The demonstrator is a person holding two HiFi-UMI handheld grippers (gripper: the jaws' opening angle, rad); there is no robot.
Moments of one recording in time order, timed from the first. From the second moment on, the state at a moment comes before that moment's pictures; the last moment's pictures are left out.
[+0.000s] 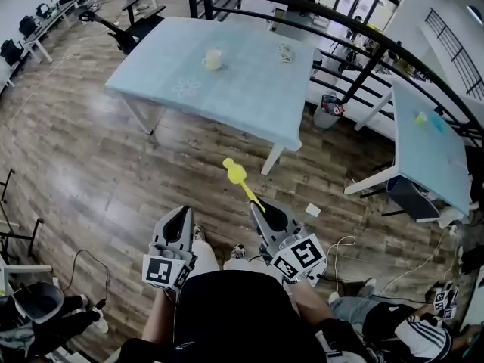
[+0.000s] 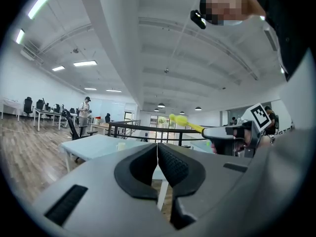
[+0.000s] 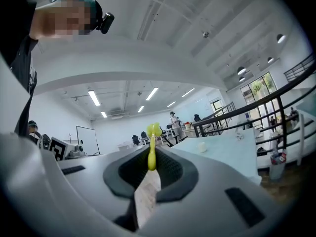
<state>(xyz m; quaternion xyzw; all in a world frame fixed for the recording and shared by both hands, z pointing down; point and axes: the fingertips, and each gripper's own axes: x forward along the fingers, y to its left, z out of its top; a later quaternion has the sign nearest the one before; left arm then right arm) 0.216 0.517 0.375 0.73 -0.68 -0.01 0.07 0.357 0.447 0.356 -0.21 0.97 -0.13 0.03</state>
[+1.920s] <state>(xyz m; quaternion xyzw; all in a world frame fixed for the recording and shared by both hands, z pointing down) -0.004 0.343 0.384 0.80 -0.59 -0.04 0.09 0.105 0.318 0.366 -0.26 0.96 -0.14 -0.03</state>
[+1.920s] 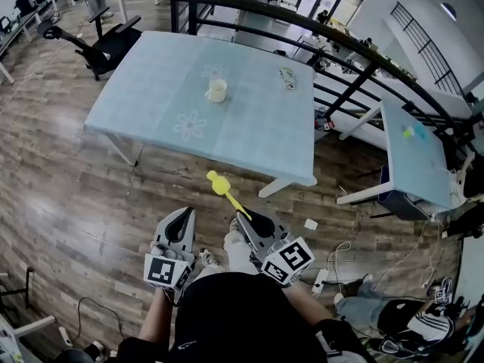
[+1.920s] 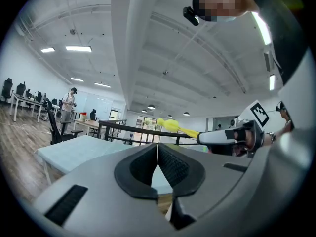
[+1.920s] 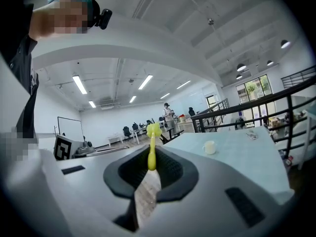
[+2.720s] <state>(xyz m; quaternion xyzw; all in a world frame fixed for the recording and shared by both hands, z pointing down) -0.042 0.232 0.383 0.78 -0.62 -0.03 0.08 0.057 0.182 0.376 -0.21 0.97 -0.15 -0.04</state>
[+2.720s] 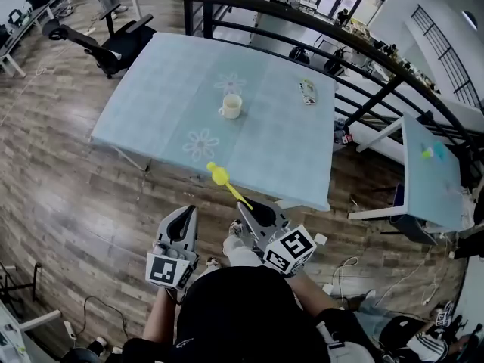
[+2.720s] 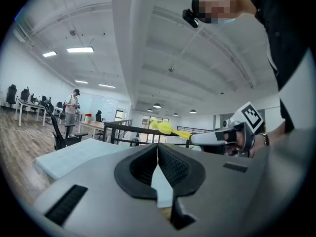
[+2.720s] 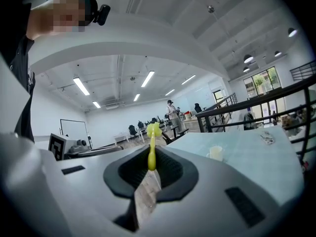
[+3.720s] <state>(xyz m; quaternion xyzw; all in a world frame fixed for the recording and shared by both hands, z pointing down) -0.014 0.087 0.383 0.78 -0.63 -0.02 0.08 0.088 0.047 0.378 -0.22 0.96 -0.16 -0.02</state>
